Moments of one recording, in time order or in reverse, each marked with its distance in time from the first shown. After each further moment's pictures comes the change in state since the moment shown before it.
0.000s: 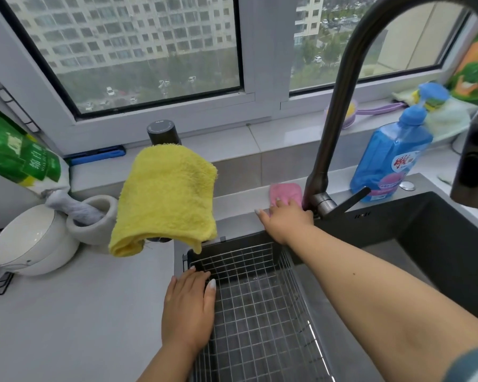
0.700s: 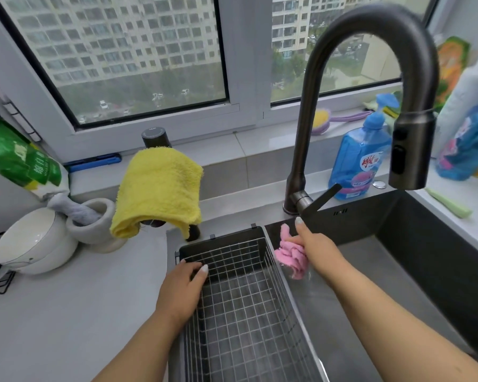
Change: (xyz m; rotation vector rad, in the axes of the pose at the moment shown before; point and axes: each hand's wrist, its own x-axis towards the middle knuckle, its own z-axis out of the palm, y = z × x) left_hand 0.009 0.012 -0.028 -0.319 -0.191 -0.088; right_hand -0.118 0.064 -0.003 0.978 0.019 0.175
